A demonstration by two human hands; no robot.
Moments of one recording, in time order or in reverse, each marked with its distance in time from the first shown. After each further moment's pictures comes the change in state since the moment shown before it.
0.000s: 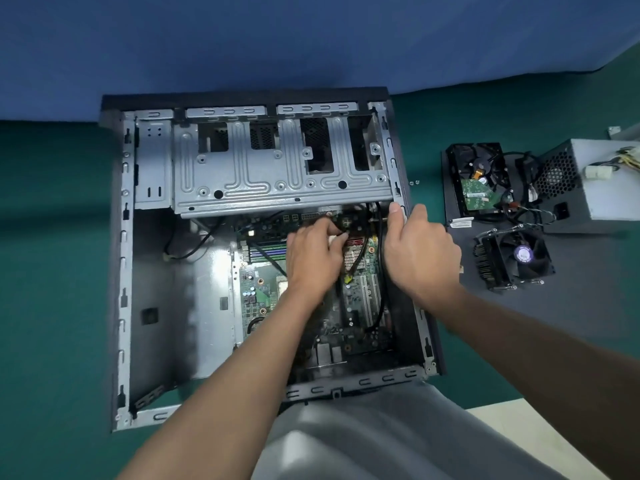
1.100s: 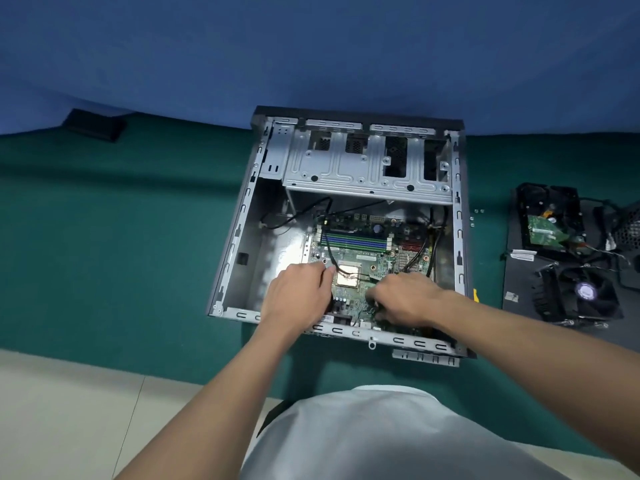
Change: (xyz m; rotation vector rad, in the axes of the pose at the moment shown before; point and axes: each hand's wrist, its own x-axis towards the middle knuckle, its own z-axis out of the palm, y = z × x) left_hand -0.126 -0.030 -0.087 0.407 0.077 -0.118; right_hand -0.049 -0.018 0.032 -0.489 -0.767 -1.038
